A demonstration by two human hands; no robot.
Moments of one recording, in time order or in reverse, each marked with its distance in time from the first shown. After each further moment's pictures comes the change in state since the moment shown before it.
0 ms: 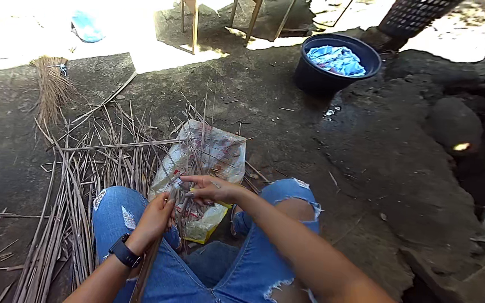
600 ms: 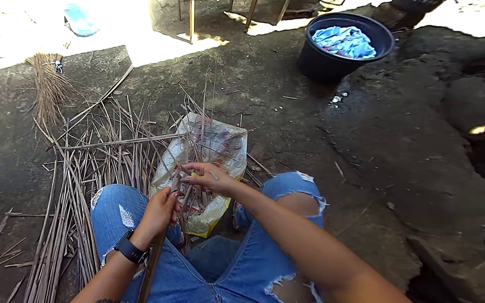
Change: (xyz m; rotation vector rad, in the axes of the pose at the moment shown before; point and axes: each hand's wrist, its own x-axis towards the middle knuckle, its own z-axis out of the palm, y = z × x) left_hand 0.007 0.007 0.014 -0.064 0.015 0.010; right_hand 0.003 -0.002 -0.001 0.006 0.295 -0.063
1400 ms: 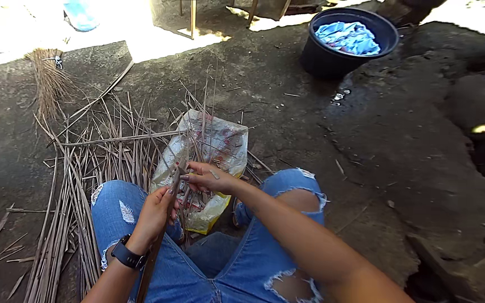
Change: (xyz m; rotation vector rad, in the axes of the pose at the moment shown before) left_hand -0.017 -0.003 0.001 -0.210 0.081 0.052; right_hand -0.001 0.003 0.002 -0.002 -0.166 -0.033
